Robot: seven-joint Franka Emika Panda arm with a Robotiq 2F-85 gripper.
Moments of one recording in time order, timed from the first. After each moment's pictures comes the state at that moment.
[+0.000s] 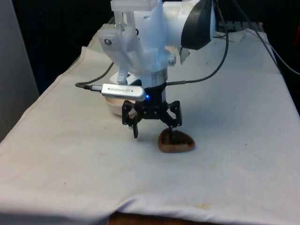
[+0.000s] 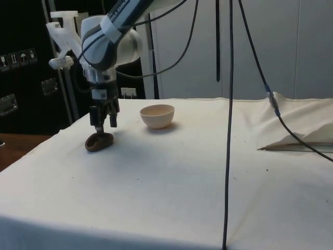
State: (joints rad) arm -0.04 0.90 -0.10 -1.39 0.16 2.34 -0.25
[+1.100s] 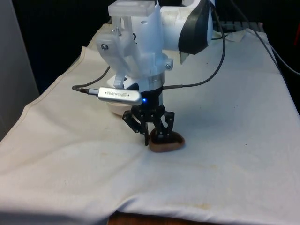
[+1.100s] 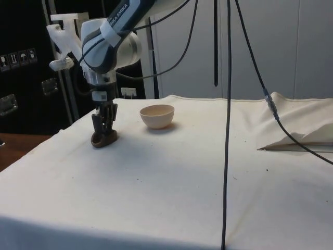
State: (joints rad) arm -0.04 0.93 -0.11 -1.36 0.16 2.34 -0.25
